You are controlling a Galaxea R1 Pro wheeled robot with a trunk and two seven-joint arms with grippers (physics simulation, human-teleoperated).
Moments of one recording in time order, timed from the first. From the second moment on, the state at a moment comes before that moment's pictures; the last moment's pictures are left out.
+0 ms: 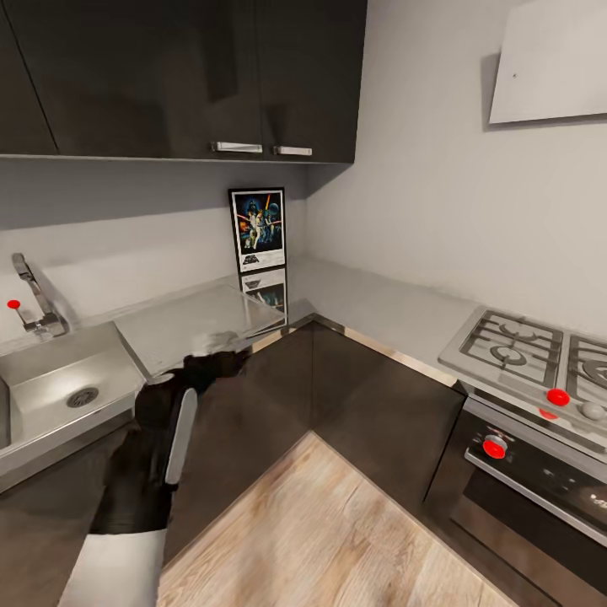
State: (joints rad) left arm -0.61 -0.16 0.02 -1.56 0.00 0.81 0.00; right arm -0.14 -0.04 0.01 -0.36 0.12 -0.19 -0.15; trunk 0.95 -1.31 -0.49
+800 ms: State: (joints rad) left arm -1.12 -0.16 0.04 -1.19 0.00 0.95 0.19; right arm -0.14 -0.04 0.01 -0.36 0.12 -0.19 -0.15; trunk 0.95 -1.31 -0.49
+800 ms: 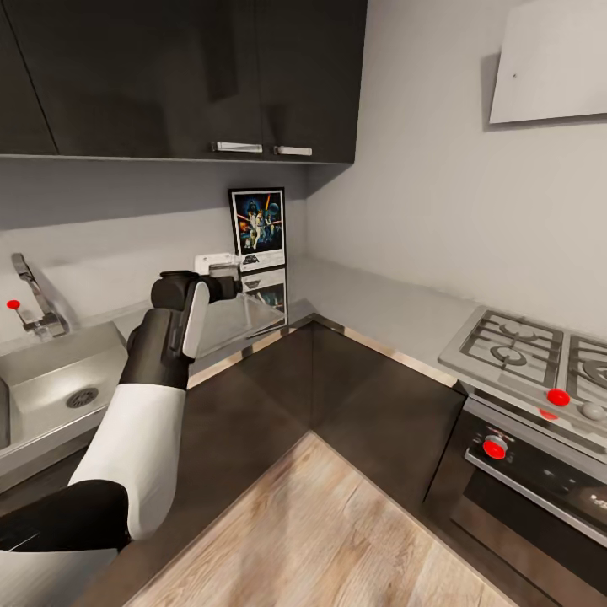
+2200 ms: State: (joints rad) left arm -1.18 -0.02 0.08 -1.08 0.00 0.95 -0.13; right arm -0.14 0.00 0.01 -0.28 0.12 -0.18 -0.15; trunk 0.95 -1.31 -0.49
